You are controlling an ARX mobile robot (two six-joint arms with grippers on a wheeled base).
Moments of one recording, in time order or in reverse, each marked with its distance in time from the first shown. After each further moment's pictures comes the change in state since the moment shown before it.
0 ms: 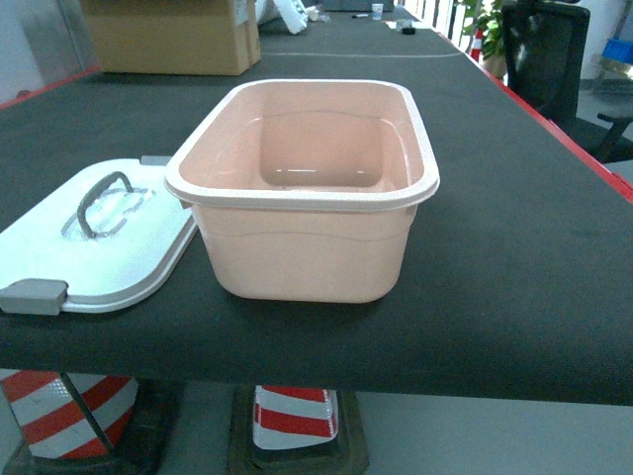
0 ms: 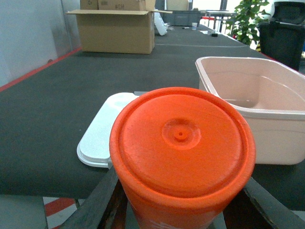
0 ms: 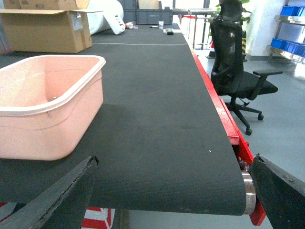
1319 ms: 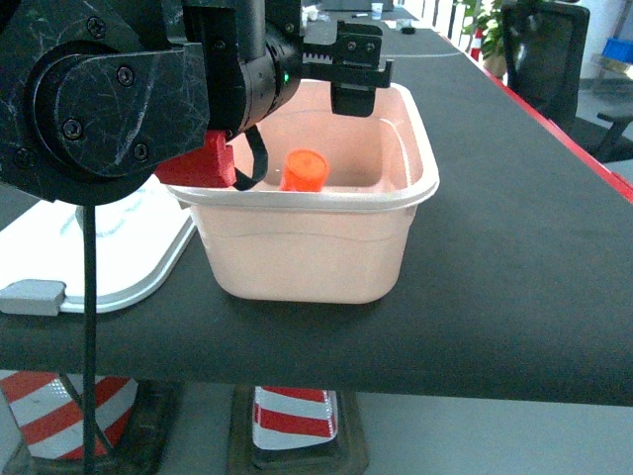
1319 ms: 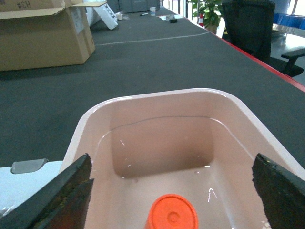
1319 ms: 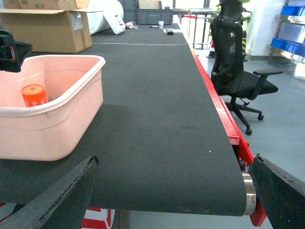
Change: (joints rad) left arm -0.477 1.973 1.144 0.782 -0.326 0.061; right arm 0.000 0.000 0.000 0.000 0.000 0.000
